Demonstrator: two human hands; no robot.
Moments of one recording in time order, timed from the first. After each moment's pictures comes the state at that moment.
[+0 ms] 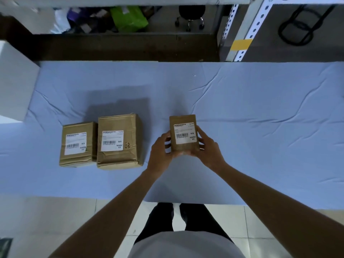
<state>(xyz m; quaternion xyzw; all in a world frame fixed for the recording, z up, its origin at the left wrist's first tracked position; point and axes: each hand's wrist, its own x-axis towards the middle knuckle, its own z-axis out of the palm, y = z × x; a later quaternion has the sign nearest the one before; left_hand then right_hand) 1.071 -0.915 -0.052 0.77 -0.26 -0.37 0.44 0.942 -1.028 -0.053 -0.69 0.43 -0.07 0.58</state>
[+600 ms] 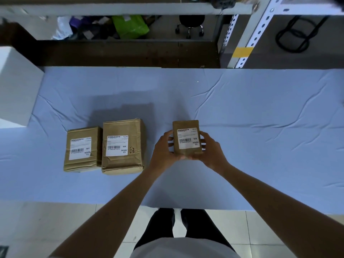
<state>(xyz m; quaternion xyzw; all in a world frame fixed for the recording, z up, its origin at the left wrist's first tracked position) 1.094 -0.922 -0.046 0.76 -0.29 -0.40 0.43 0.957 -1.032 -0.045 -0.70 0.44 -0.05 0.57</state>
